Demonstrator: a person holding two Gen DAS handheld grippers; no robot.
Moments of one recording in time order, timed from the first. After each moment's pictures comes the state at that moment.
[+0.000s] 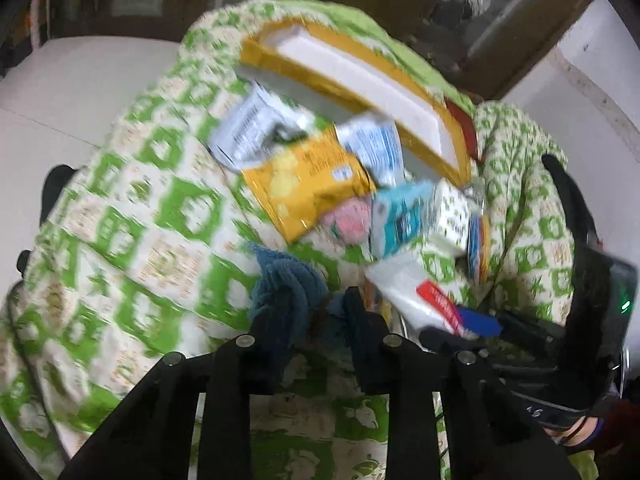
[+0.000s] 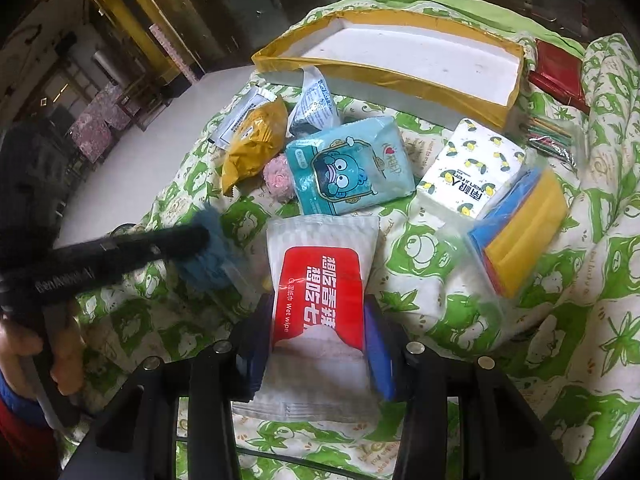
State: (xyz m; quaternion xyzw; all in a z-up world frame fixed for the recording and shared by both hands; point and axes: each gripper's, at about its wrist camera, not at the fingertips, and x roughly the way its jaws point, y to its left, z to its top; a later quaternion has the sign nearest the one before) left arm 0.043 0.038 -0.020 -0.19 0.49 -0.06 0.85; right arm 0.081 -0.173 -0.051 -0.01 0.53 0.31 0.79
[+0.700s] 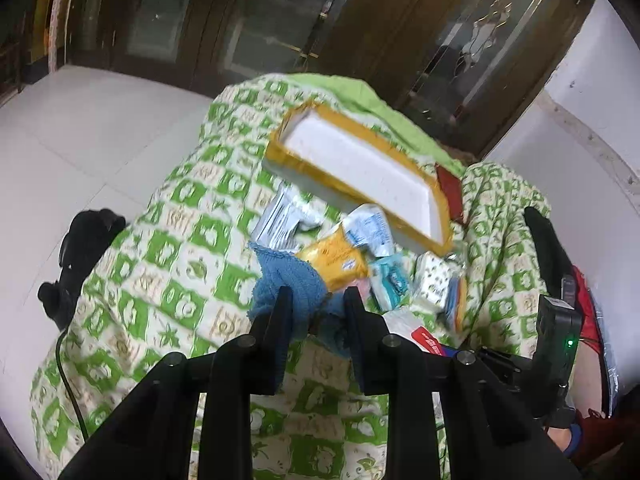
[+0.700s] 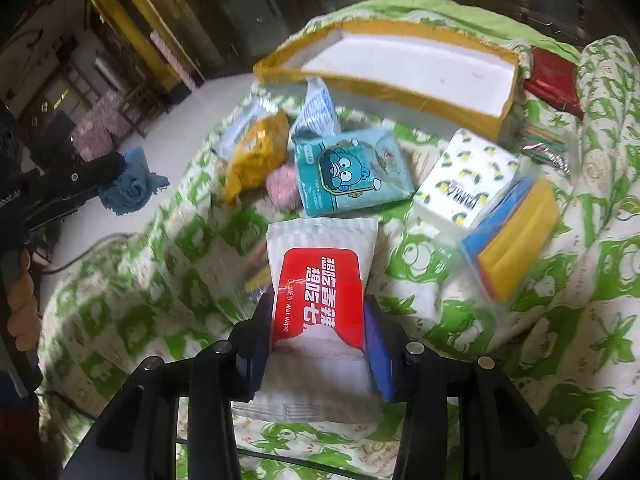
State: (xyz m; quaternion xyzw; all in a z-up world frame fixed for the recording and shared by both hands) left arm 0.035 0.070 0.045 -0.20 0.42 -0.05 0.89; right arm 0.082 -0.182 -0.036 0.01 0.51 0.31 0.80
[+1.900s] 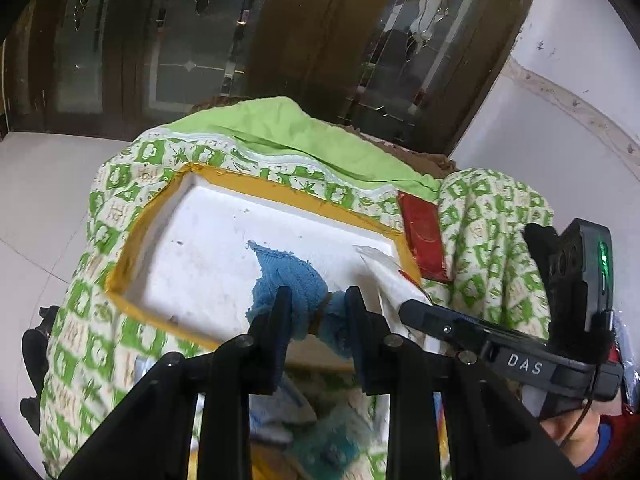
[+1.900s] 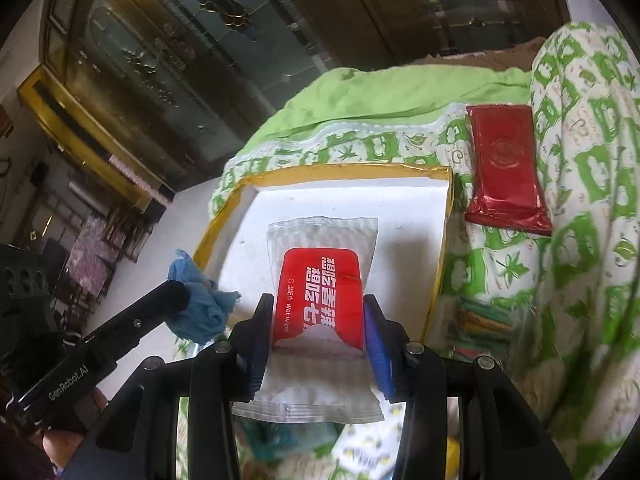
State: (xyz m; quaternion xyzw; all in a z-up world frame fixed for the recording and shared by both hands) left arm 0.225 -0.023 0.048 -0.12 0.40 -0.12 0.90; right arm 0.264 -0.226 0.006 0.18 0.47 0.22 0.84
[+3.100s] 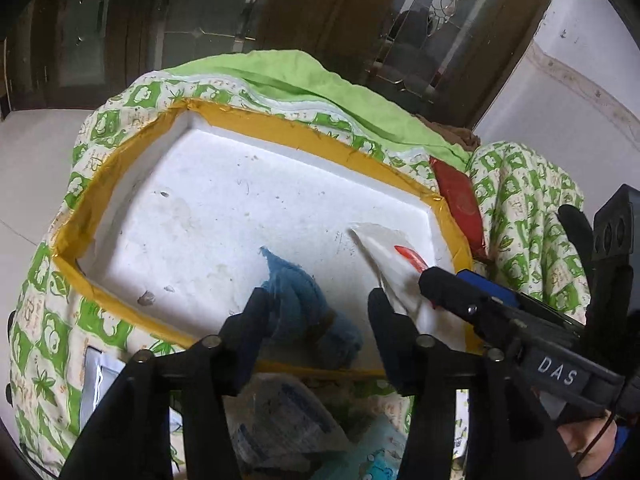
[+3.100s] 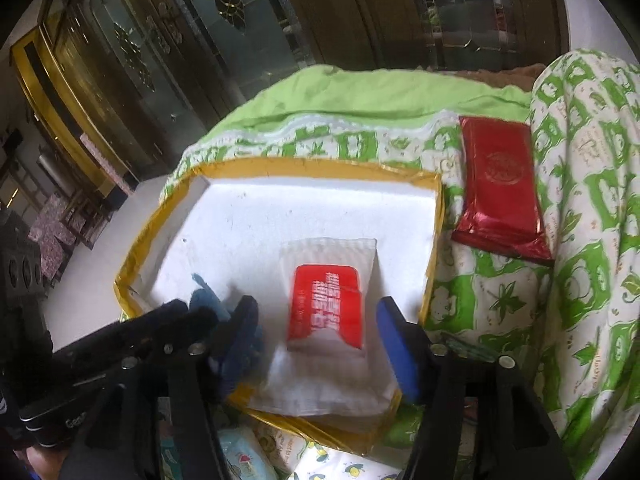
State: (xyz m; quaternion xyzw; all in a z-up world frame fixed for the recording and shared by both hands) left arm 0.238 -0.025 -0.015 -0.13 0.43 -0.10 0.89; right arm 0.276 -0.210 -0.020 0.10 0.44 0.18 0.88
